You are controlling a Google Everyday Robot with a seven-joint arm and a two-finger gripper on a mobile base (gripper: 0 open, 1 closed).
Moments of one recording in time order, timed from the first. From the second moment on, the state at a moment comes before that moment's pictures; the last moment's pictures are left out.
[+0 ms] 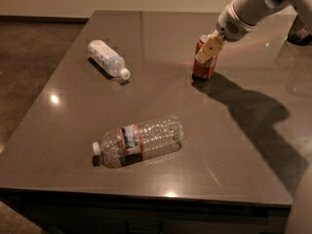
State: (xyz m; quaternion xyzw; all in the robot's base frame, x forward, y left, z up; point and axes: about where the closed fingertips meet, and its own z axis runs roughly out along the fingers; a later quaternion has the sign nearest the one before) arm 0.684 -0.161 0.913 -0.46 0.84 0.07 0.27
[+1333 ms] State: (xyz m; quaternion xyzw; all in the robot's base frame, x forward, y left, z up) arm 0.610 -0.082 0.929 -0.59 0.76 0.10 0.25
